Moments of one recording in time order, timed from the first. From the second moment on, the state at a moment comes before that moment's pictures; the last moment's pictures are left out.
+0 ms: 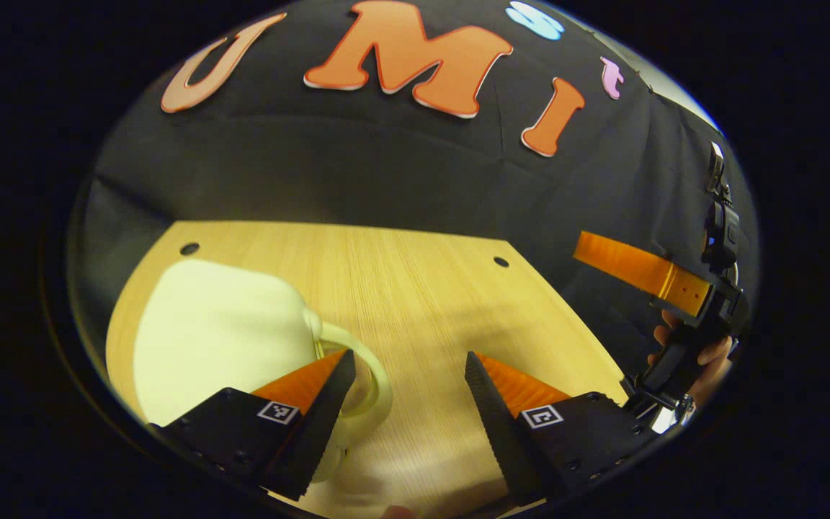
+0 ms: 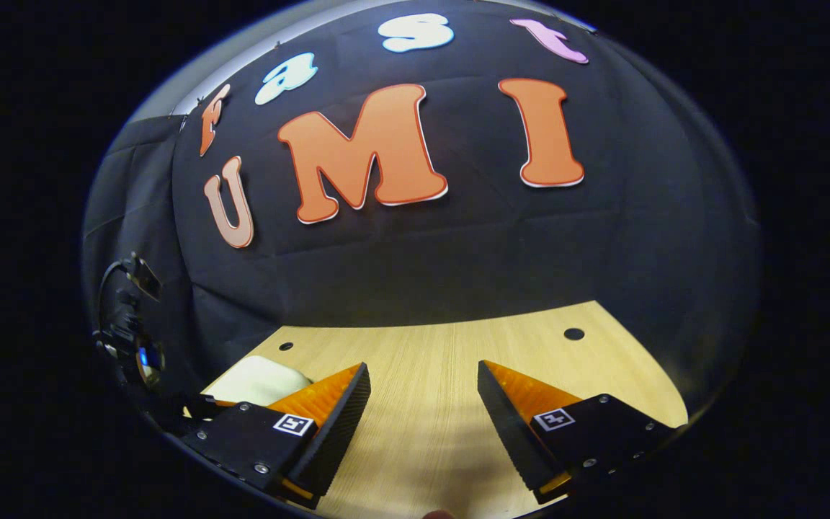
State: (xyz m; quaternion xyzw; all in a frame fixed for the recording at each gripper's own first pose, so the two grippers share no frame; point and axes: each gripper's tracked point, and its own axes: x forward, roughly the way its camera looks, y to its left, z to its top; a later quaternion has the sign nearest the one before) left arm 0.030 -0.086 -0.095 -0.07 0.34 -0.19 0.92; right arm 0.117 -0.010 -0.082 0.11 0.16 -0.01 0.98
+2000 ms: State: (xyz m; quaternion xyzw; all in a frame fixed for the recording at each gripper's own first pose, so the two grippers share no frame) left arm 0.053 -0.063 0.105 0.04 0.00 -0.11 0.99; right arm 0.059 -0.015 0.017 0.01 0.01 -0.04 1.00
